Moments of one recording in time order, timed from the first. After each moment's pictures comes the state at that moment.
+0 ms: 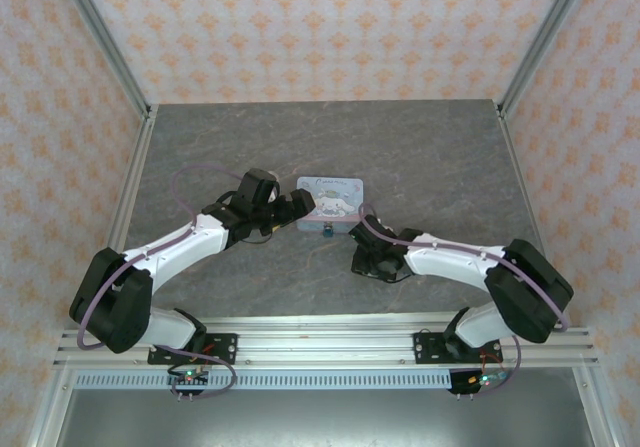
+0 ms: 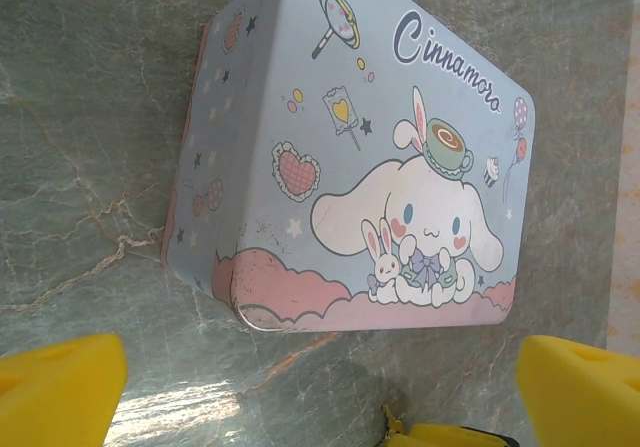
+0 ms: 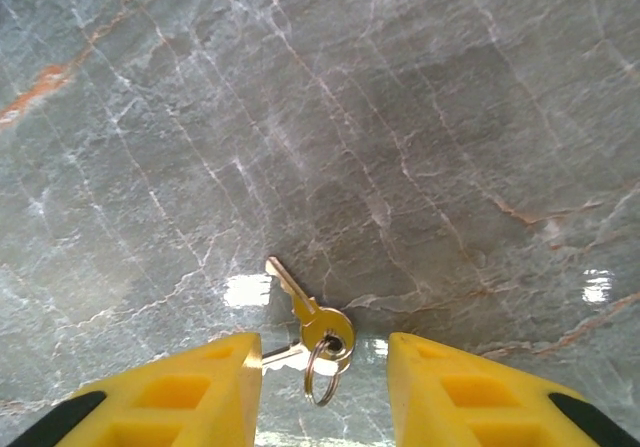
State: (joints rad) left arm -0.49 1.38 0.82 -0.24 0.18 -0.93; right arm 0.82 1.43 0.69 -0.49 0.01 0.98
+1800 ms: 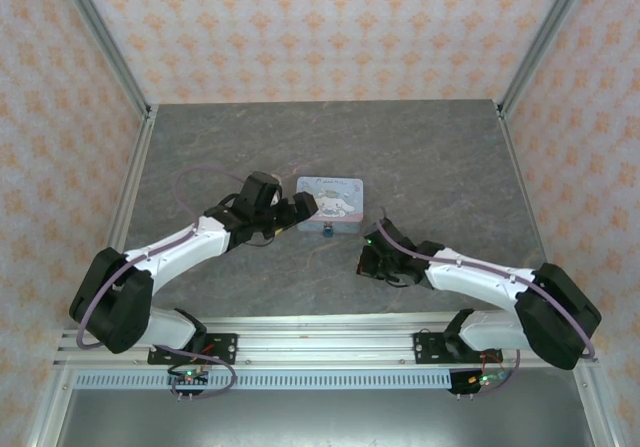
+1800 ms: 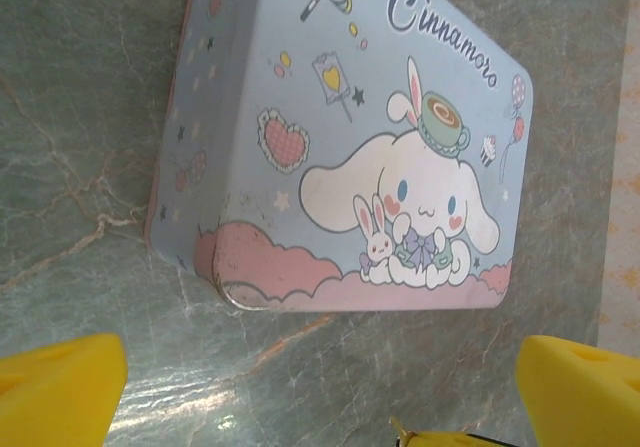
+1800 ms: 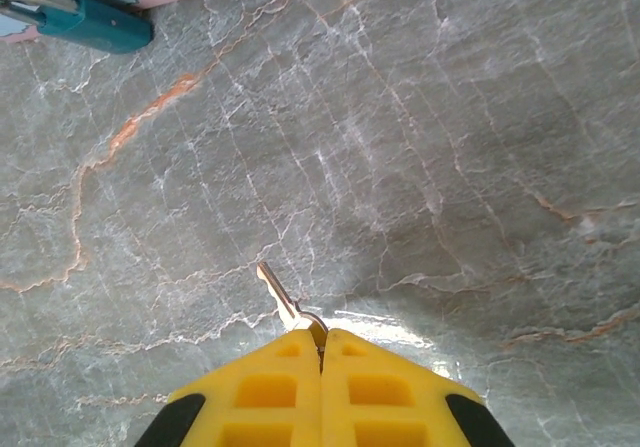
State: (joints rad) left arm -0.52 1.38 0.80 -0.22 0.19 -0.96; right arm 0.80 1.23 0.55 -0.34 -0.05 0.95
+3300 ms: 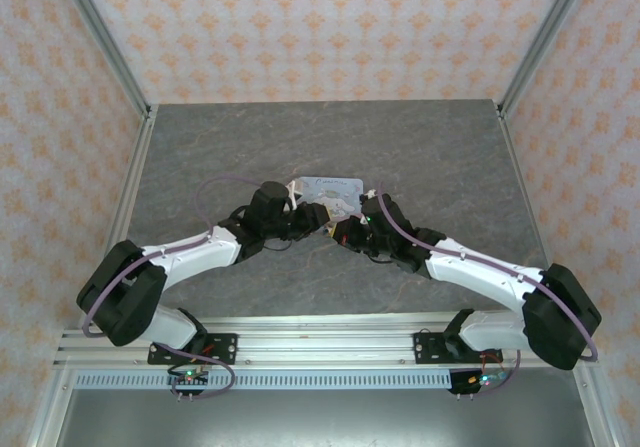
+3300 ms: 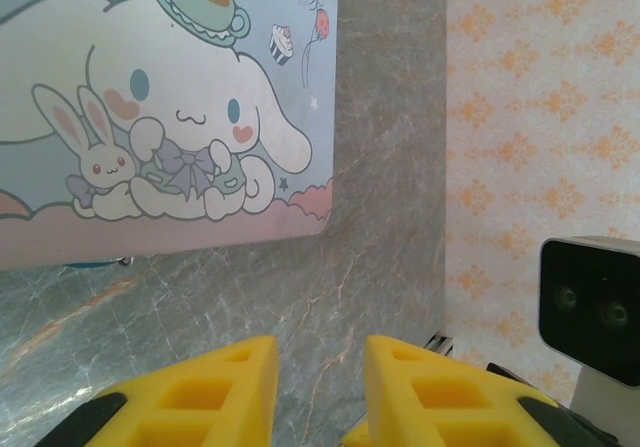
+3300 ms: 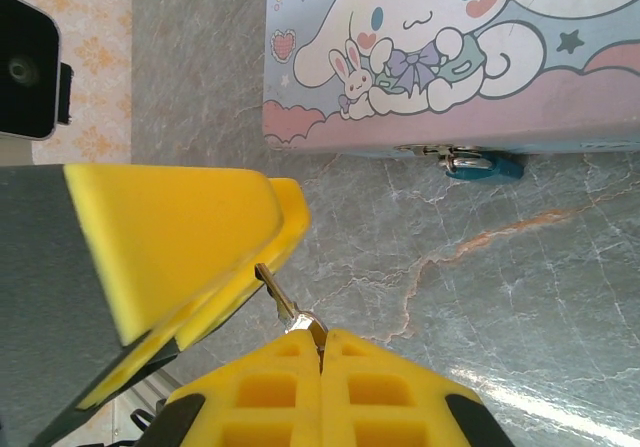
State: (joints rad) left arm -0.61 1.43 0.71 0.17 0.37 -1.10; right arm 0.79 1.23 0.69 -0.10 -0.17 1.04
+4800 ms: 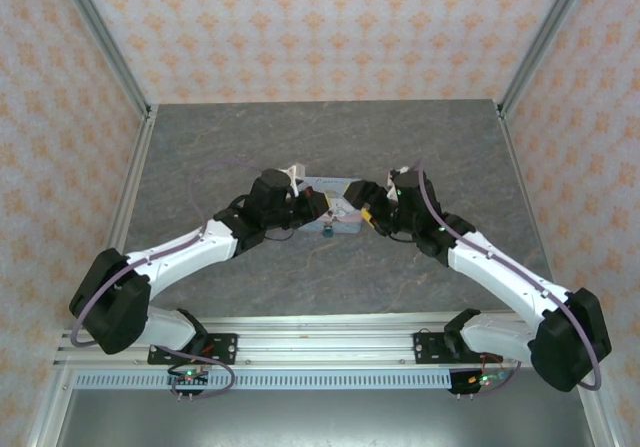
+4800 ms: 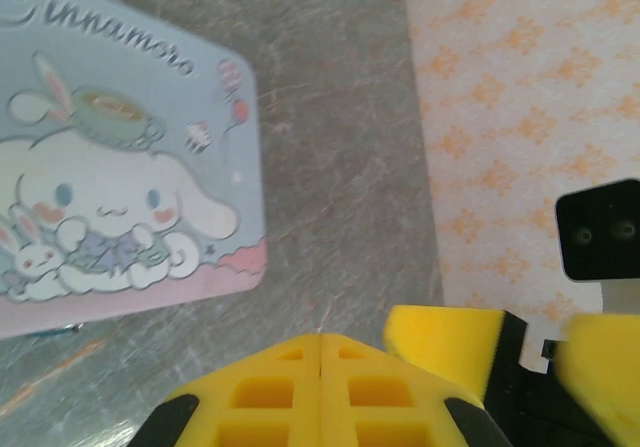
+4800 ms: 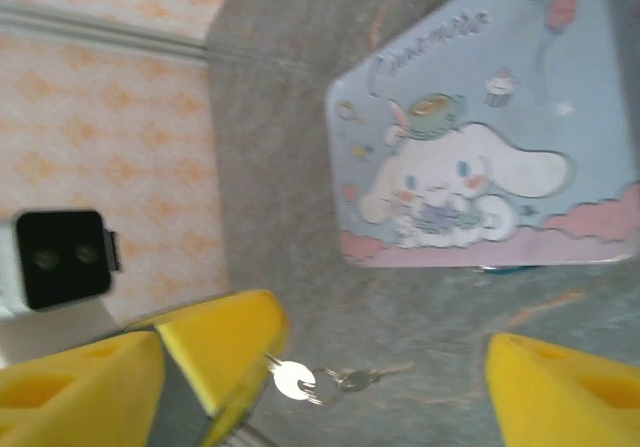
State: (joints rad) left arm -0.63 1.37 0.85 0.04 0.26 -1.00; right arm 0.57 1.13 0.79 -0.17 -0.27 1.16
